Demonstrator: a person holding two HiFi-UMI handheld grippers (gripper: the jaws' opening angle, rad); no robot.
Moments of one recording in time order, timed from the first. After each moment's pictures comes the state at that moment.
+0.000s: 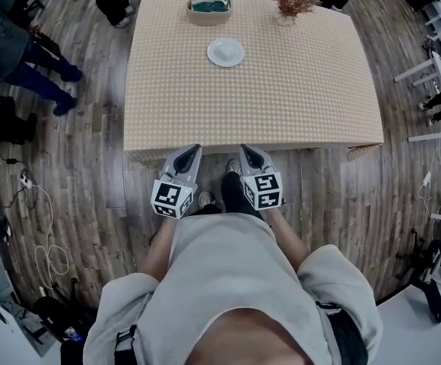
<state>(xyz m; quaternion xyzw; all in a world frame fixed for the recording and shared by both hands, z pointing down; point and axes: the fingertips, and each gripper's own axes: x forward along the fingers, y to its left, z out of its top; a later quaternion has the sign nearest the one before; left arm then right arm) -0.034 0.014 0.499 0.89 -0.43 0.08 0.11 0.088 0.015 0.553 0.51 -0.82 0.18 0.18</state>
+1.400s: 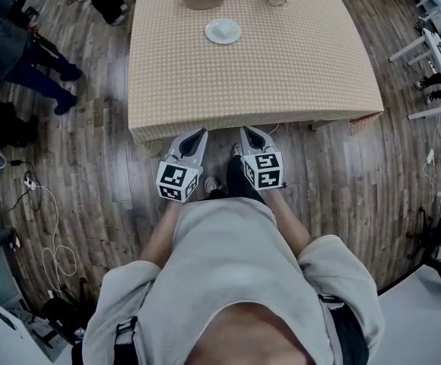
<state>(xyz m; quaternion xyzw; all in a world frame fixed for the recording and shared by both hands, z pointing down) -0.041 0.071 0.505 0.91 -0.40 0.09 0.11 0.071 0.068 0.558 0.54 -0.80 0.19 0.18</state>
